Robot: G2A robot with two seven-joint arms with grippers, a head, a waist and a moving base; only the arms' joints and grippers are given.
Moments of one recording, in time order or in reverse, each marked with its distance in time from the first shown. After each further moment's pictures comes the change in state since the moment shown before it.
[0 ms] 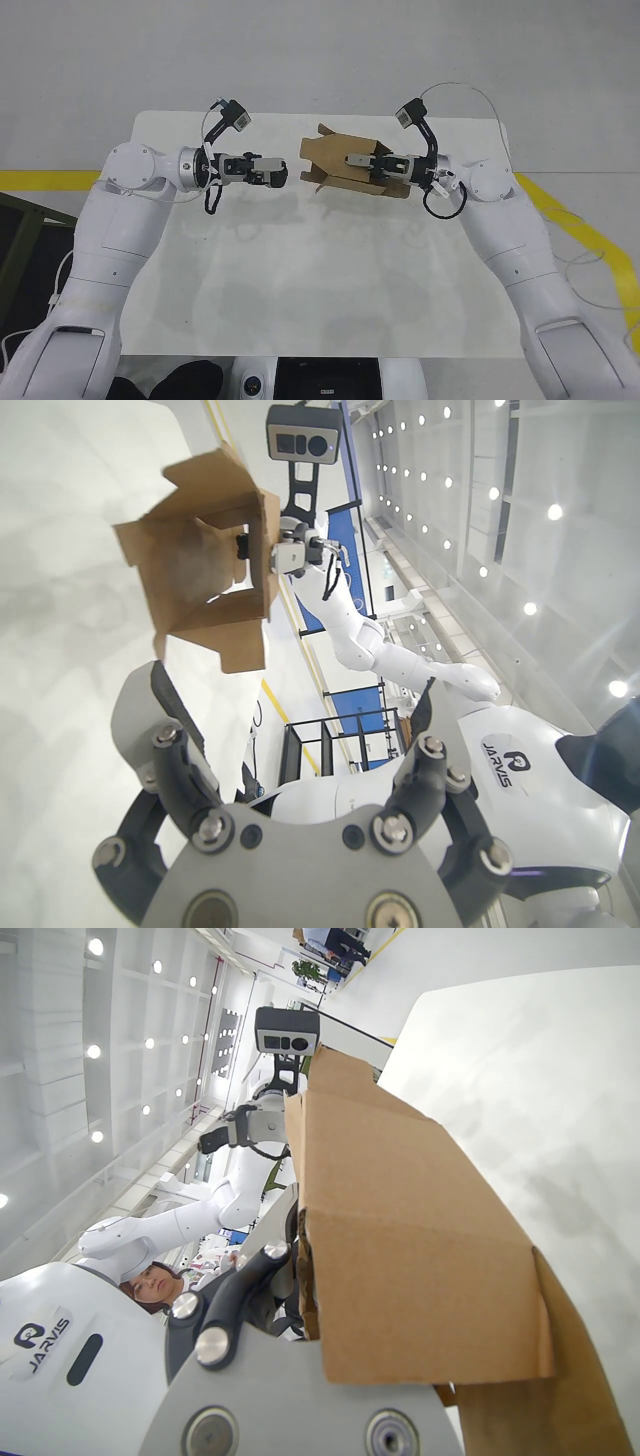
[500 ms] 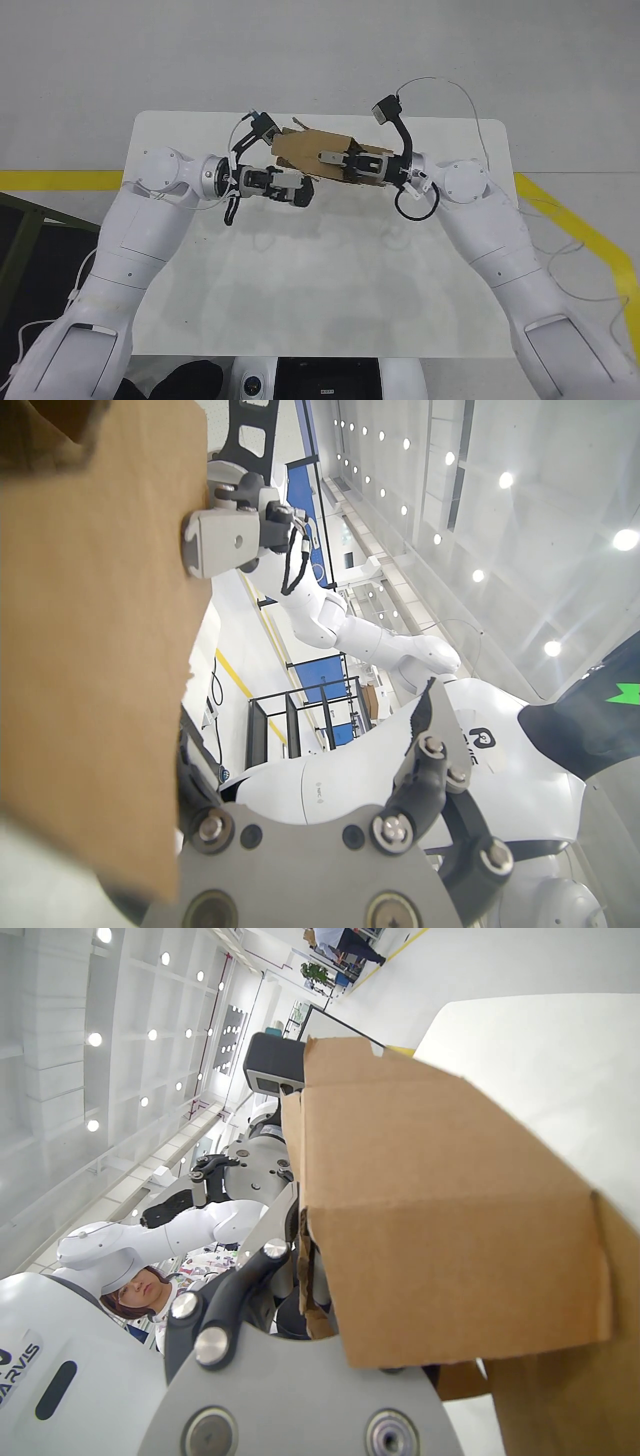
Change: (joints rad) left arm -0.015 -0.037 0.105 -0.020 -0.160 0.031 -0.071; right arm 0.033 -0.036 -0.103 -0.041 -0.093 -0.020 -0.176
